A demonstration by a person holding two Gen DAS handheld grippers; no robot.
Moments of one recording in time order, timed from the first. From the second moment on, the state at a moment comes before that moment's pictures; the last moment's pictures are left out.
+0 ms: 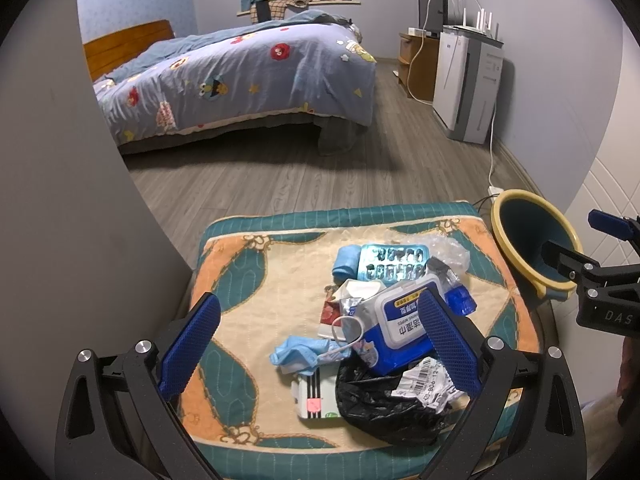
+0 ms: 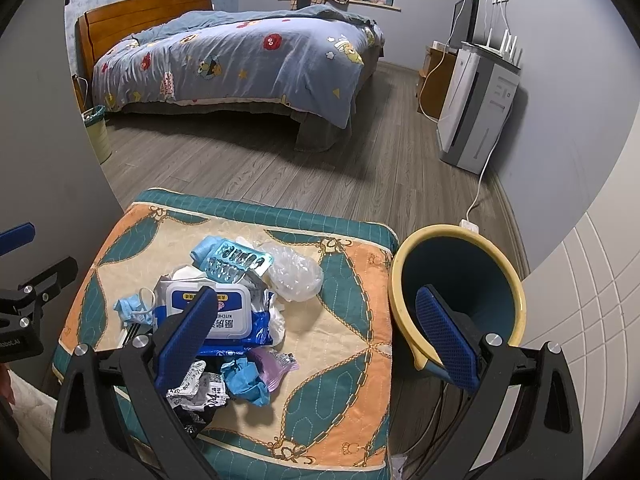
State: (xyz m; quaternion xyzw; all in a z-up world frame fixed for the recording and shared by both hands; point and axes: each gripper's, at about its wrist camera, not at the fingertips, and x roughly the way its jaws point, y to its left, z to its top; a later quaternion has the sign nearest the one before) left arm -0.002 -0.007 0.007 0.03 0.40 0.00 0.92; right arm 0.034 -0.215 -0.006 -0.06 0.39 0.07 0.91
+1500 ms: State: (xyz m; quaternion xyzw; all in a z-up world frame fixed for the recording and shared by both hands) left arm 0.020 0.005 0.017 0.03 0.40 -0.01 0.92; right arm 0.044 -0.213 -0.009 -0.05 0.40 0.06 0.91
